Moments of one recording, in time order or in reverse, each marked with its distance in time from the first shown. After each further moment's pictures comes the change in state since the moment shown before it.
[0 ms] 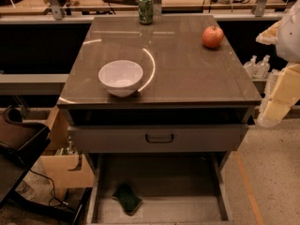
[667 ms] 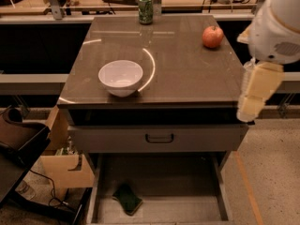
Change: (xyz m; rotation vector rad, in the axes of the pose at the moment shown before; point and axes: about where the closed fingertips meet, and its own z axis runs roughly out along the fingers) arm -0.023 -0.010 0.021 -0.001 0.059 -0.036
